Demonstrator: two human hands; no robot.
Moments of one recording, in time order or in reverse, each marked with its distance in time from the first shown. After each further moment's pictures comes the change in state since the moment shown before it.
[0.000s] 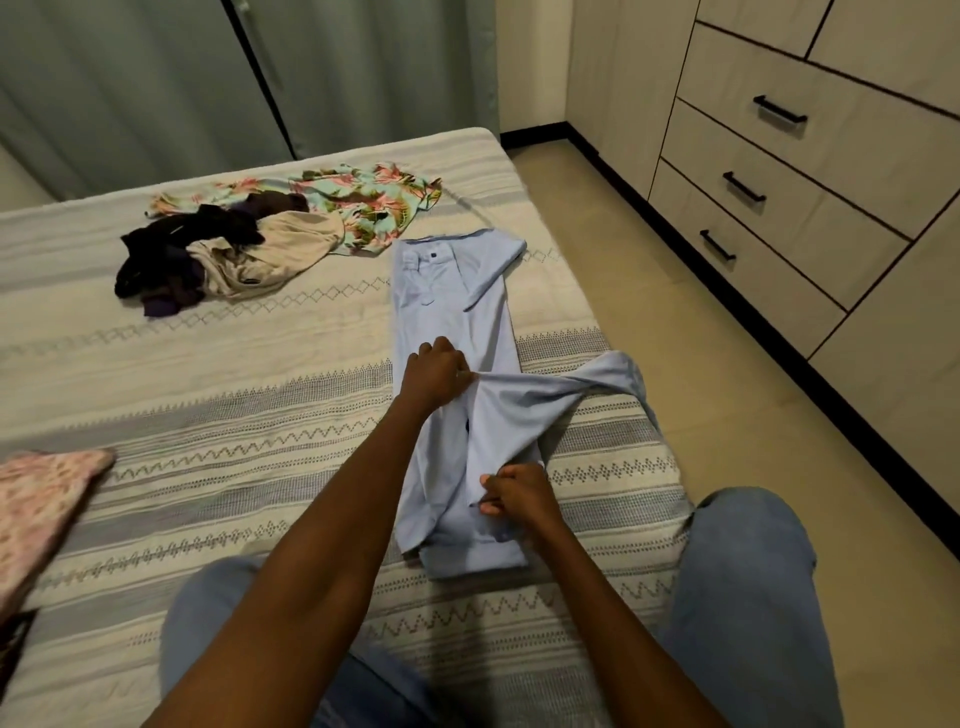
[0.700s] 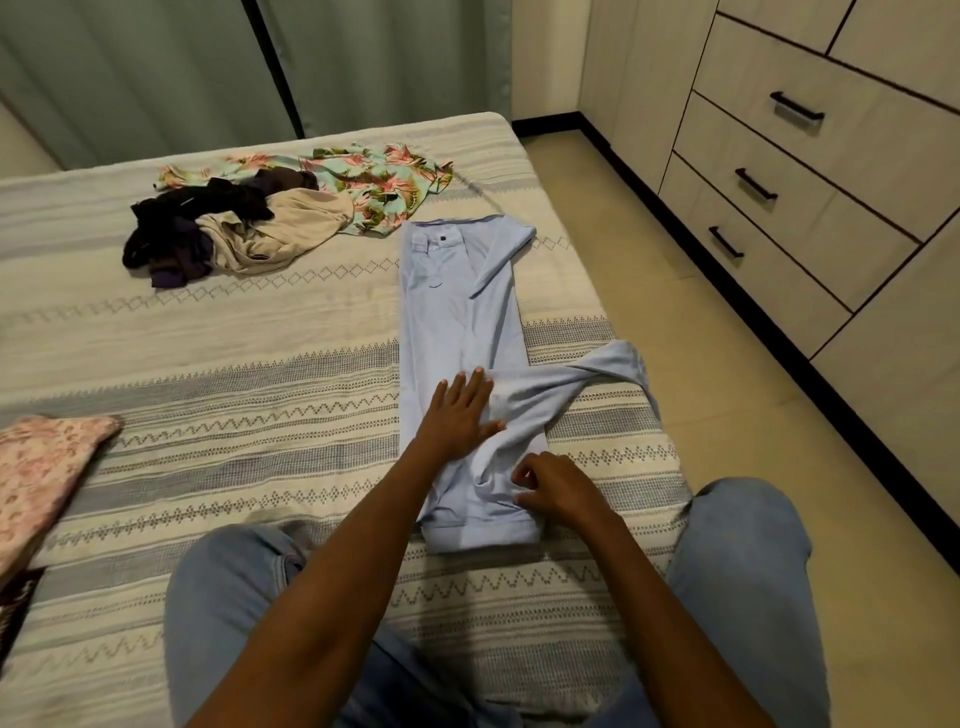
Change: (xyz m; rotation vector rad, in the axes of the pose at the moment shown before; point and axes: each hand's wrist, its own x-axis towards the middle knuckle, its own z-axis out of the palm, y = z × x) left_hand -0.070 0.012 0.077 0.037 -0.105 0.125; right_hand 0.002 0.020 -0.060 -0.963 -0.130 -0.422
